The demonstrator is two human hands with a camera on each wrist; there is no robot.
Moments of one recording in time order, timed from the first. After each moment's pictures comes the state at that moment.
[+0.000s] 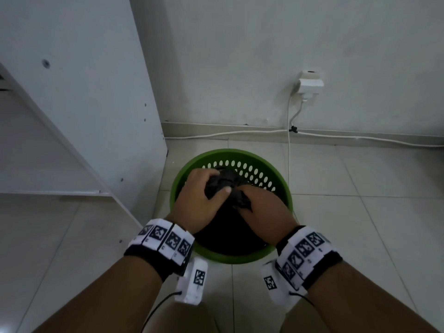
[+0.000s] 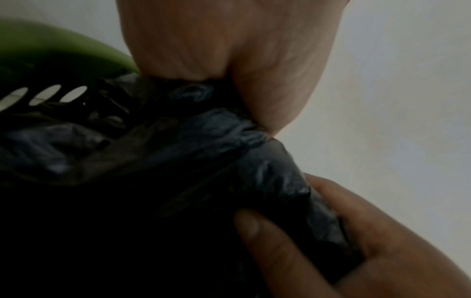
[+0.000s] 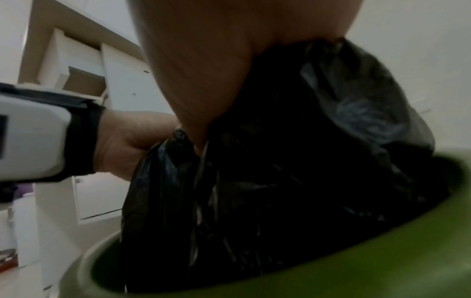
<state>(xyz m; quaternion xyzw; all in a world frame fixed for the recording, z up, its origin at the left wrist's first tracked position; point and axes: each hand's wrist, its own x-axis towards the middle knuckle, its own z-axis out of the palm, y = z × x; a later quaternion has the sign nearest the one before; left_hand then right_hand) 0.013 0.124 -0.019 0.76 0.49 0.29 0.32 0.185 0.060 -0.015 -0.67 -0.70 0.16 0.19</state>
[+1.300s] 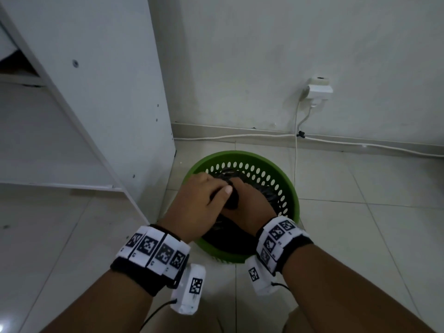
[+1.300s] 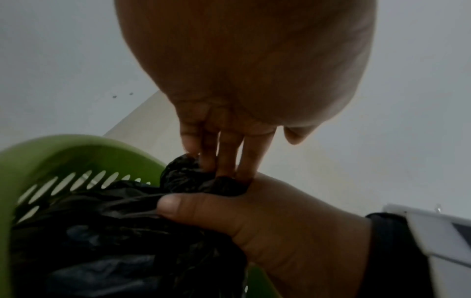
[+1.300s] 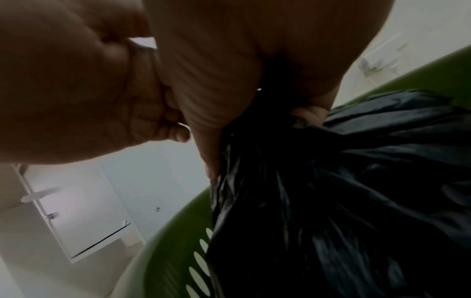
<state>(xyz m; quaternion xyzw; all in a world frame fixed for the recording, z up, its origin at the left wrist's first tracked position) -0.016 0.113 -0.004 0.83 0.43 0.25 0.26 0.150 0.092 -0.031 -0.70 -0.66 0.24 0.14</state>
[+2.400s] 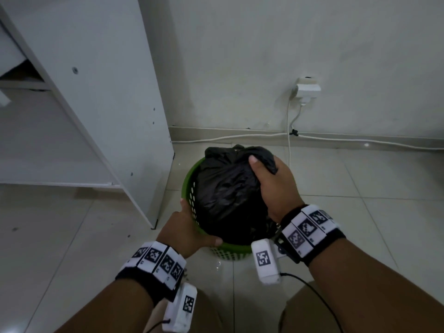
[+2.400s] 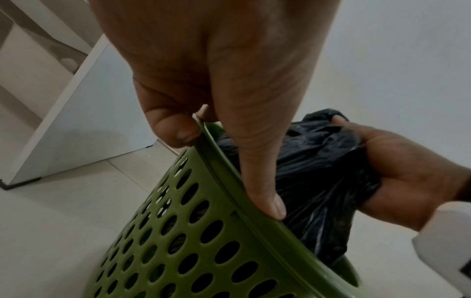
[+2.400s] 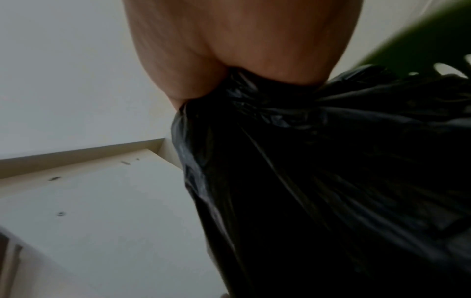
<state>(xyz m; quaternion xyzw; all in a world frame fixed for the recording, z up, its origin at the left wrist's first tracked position) -0.035 0.072 -0.066 0.72 0.58 0.07 0.36 0.185 0.051 0.033 -0.59 -0.42 0.37 0.59</state>
